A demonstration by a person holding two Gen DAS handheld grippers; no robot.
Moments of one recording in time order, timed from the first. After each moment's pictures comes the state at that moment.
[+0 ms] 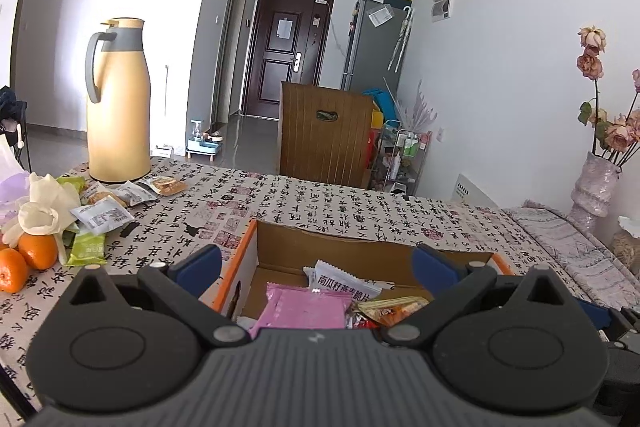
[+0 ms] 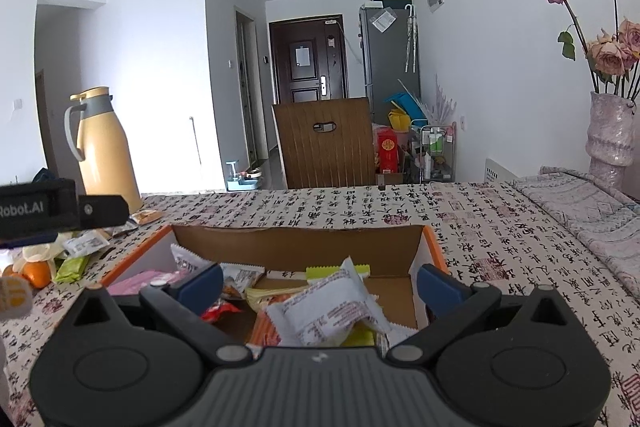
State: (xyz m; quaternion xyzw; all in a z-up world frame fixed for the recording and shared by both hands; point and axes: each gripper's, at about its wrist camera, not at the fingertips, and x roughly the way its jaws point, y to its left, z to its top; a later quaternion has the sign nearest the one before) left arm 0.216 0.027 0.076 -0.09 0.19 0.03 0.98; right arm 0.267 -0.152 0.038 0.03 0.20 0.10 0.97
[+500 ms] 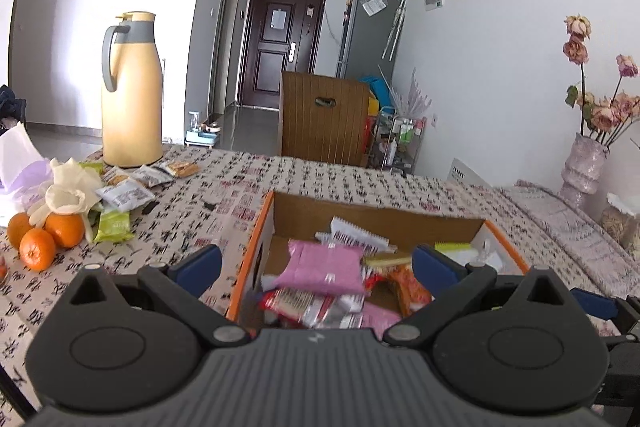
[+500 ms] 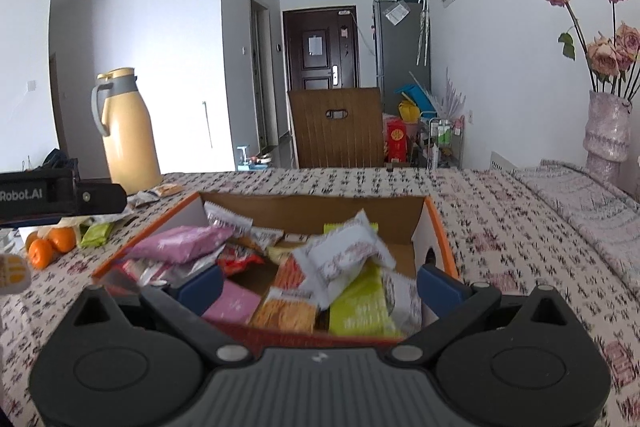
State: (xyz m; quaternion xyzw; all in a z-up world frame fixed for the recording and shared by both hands) left arm 0.165 0.040 0.068 -0.08 0.21 0.02 0.97; right arm 0.211 -0.150 0.034 0.01 0.22 0.12 0.97
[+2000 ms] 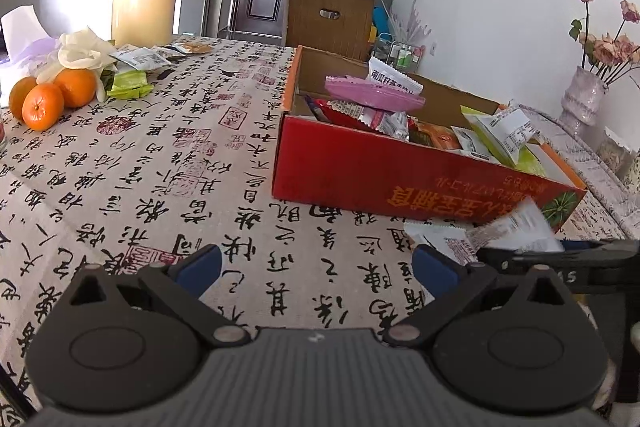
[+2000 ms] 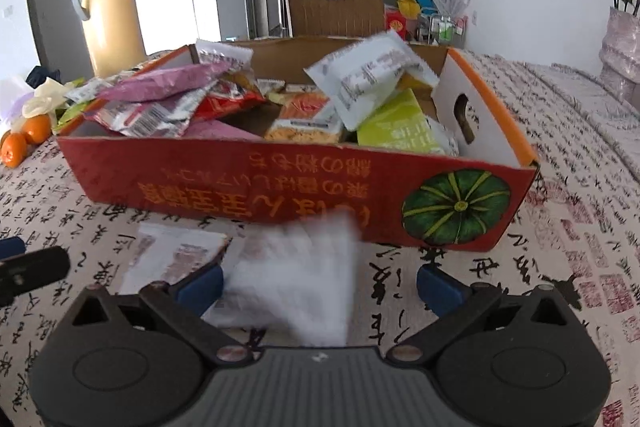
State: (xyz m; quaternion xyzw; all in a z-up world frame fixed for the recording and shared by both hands) left arm 0.120 0.074 -0.024 -0.10 0.32 -0.01 0.94; right arm 0.224 -0.119 -0.040 -0.02 0.38 0.10 0.92
